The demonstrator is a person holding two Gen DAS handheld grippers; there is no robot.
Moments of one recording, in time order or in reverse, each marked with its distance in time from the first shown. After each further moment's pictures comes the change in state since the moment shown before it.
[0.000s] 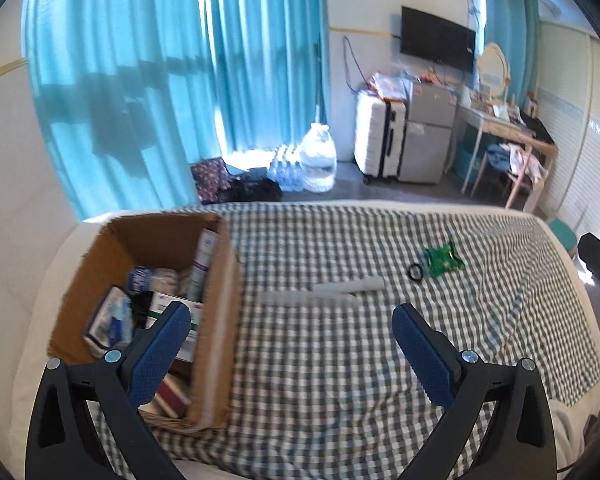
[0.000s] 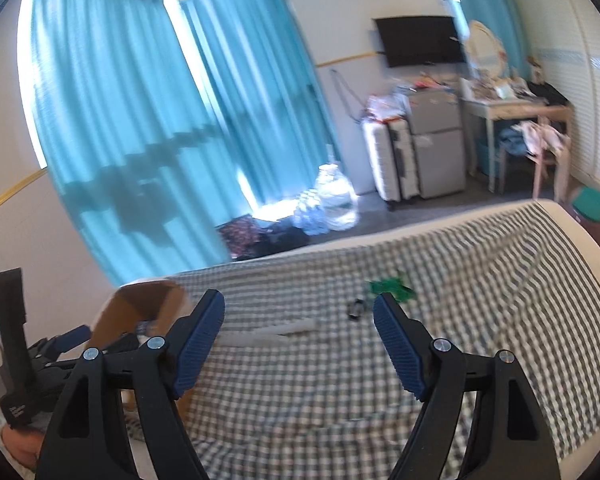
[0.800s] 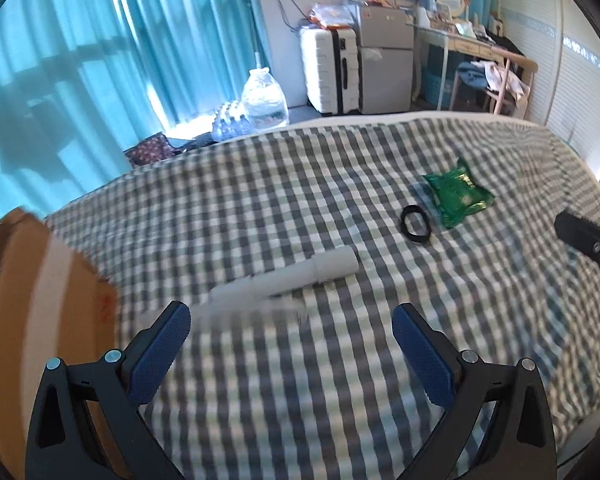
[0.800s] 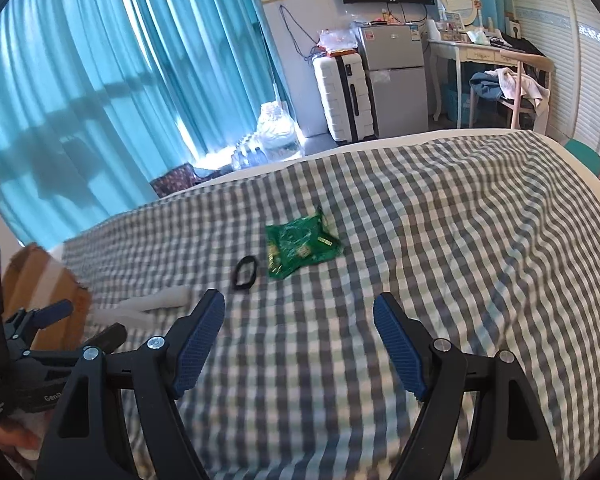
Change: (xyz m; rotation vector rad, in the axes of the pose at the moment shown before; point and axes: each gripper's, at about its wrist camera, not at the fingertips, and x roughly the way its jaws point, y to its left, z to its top) left arm 0.212 -0.091 -0.022 0.211 0.151 -0.072; right arm 0.174 -0.122 -0.043 0.017 0.192 -0.149
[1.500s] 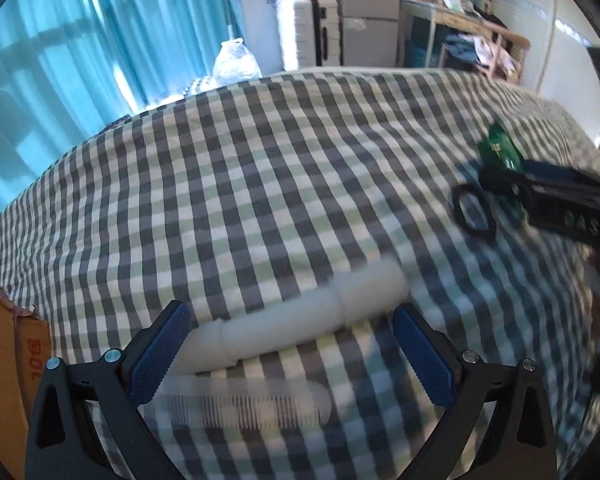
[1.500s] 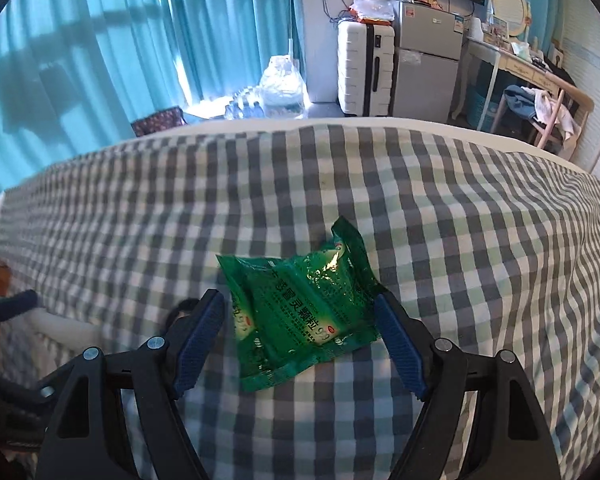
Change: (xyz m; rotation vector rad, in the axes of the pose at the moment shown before) left arm 0.085 0.010 0.002 0.063 0.092 -0.082; right arm 0.139 0.015 0.033 -0.190 0.139 -0.089
